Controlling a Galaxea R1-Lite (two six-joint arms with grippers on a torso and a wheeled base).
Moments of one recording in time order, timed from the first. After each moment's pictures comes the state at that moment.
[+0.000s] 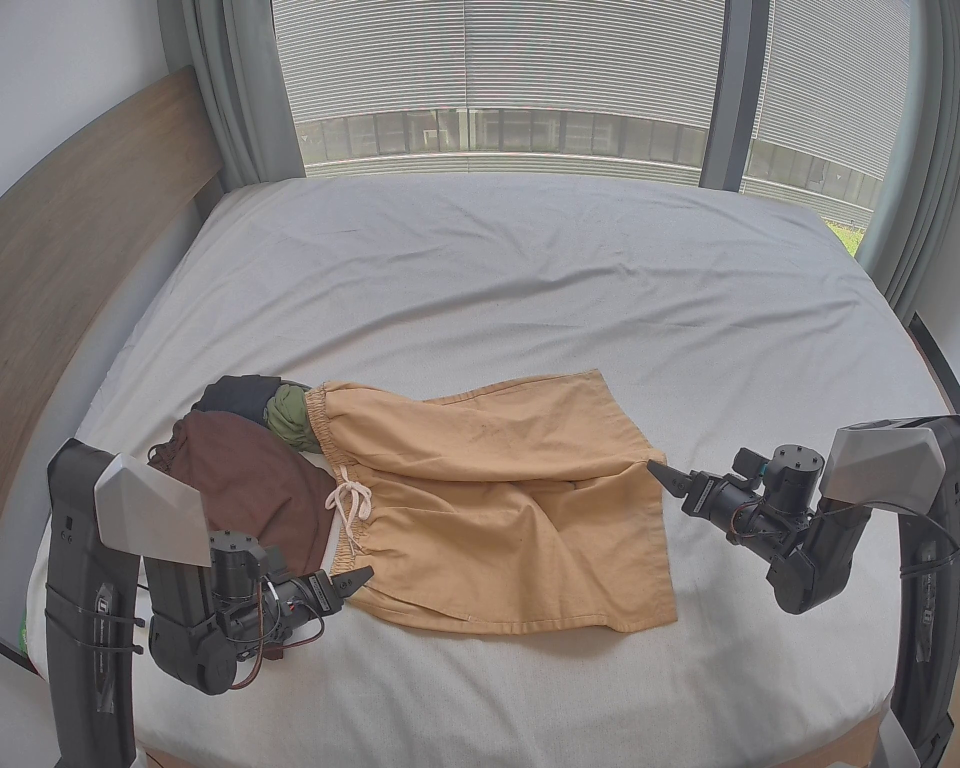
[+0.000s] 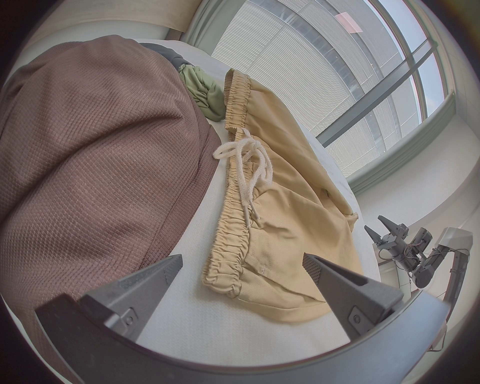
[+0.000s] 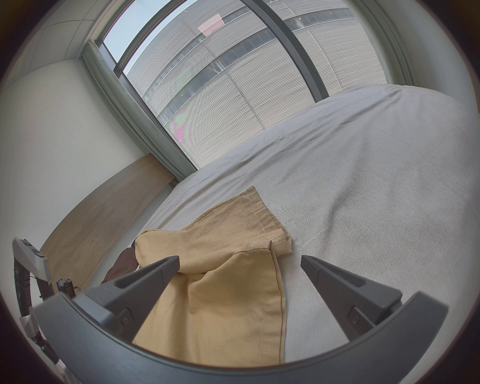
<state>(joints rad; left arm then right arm) -0.20 2.50 -0.43 -1.55 -0.25 -0.53 0.15 2.43 -0.71 -1.54 0.27 0.46</state>
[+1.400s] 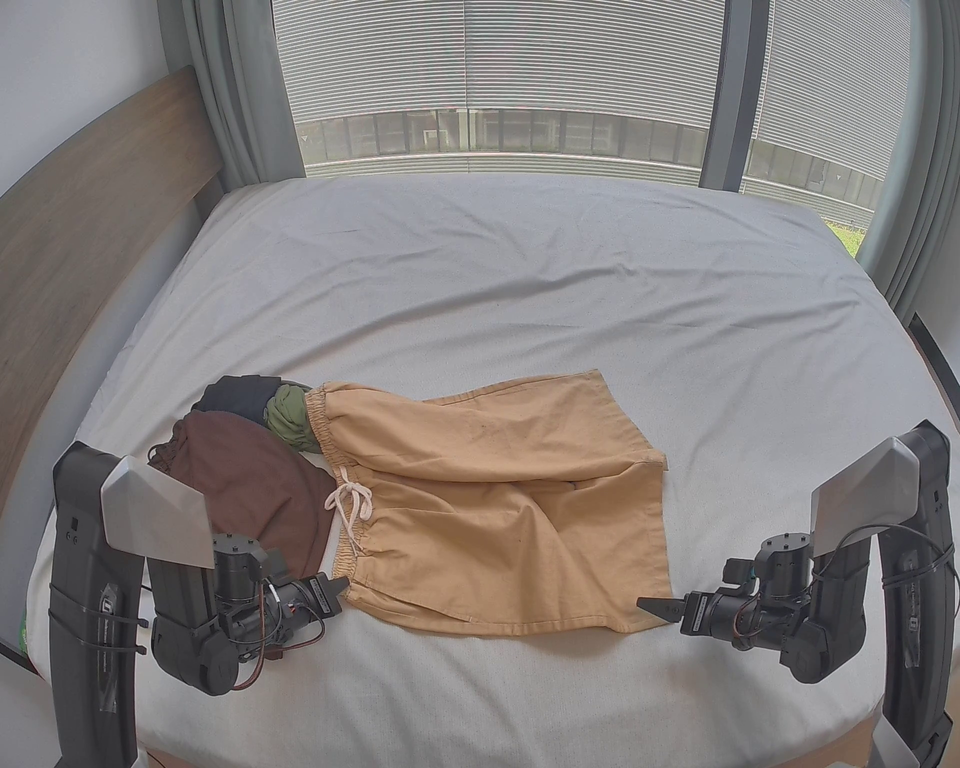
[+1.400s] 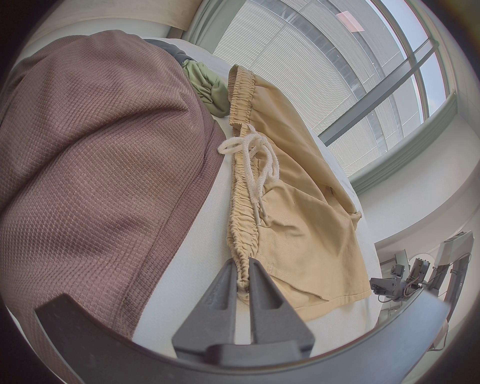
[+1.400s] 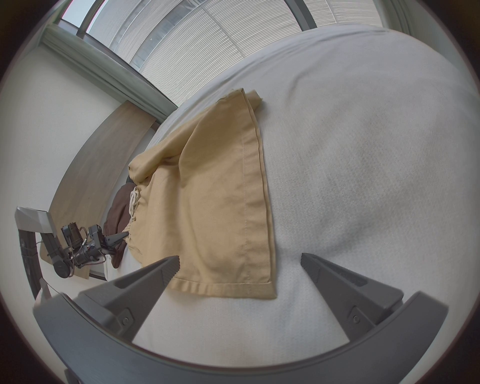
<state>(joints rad) -0.19 2.53 -0.44 -1.55 -0.25 -0.53 0.21 2.50 -0.31 -1.54 0.34 0.44</state>
